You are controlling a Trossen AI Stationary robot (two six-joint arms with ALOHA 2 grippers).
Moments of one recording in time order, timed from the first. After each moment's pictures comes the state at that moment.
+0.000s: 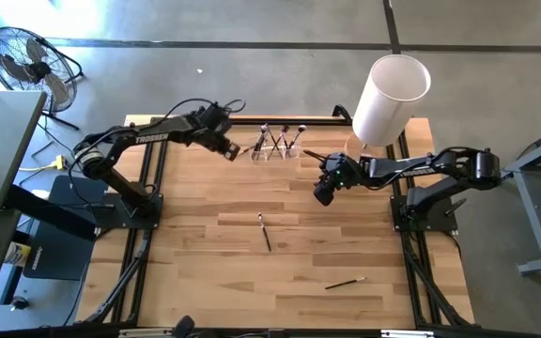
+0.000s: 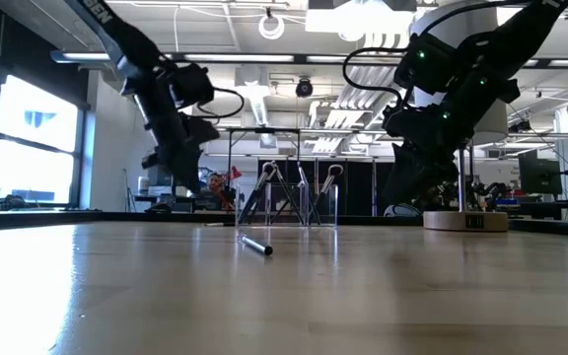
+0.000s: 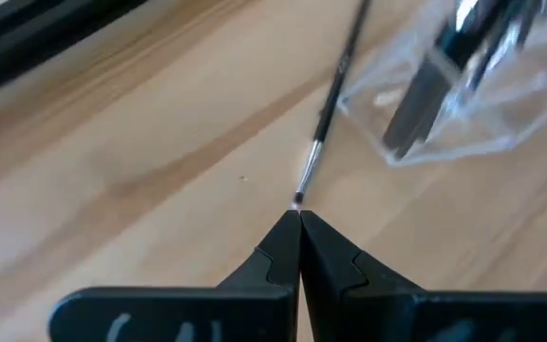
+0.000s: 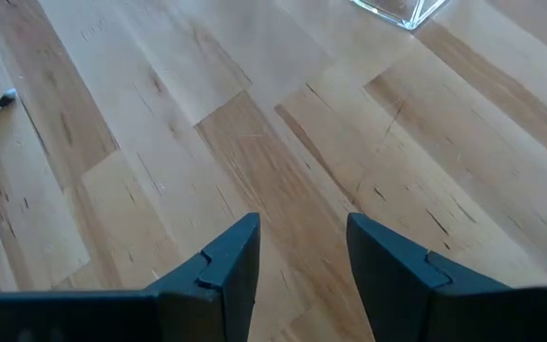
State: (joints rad) left arm 0.69 1.52 0.92 -0.41 0.05 -0.24; right arm -0.28 1.38 0.57 -0.05 0.06 0.39
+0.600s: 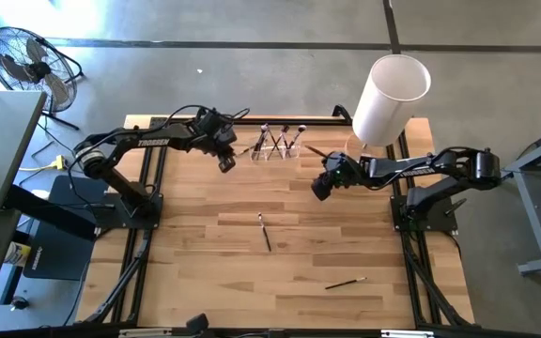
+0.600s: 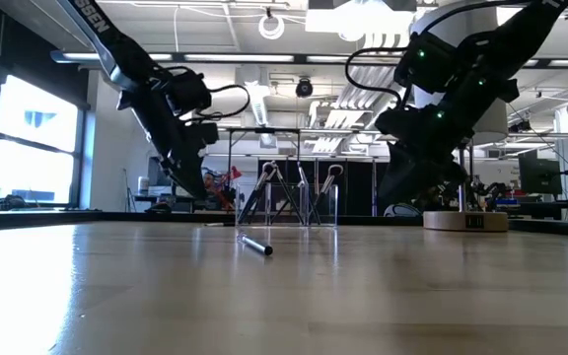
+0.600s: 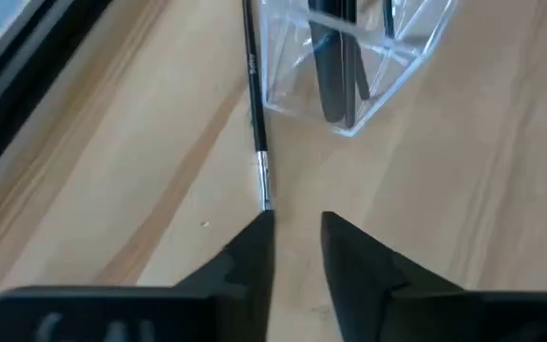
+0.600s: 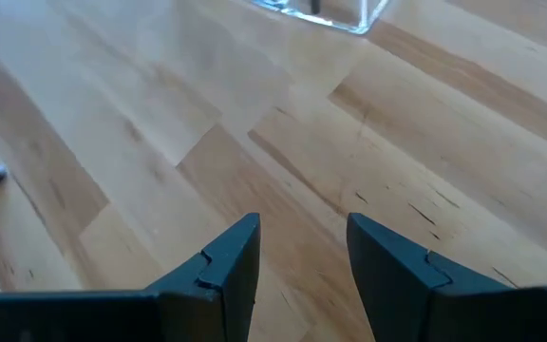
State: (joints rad) left arm 0.68 1.54 0.83 -0.23 0.15 0.19; right arm -0.28 1.38 0.57 -0.03 0.12 0.59
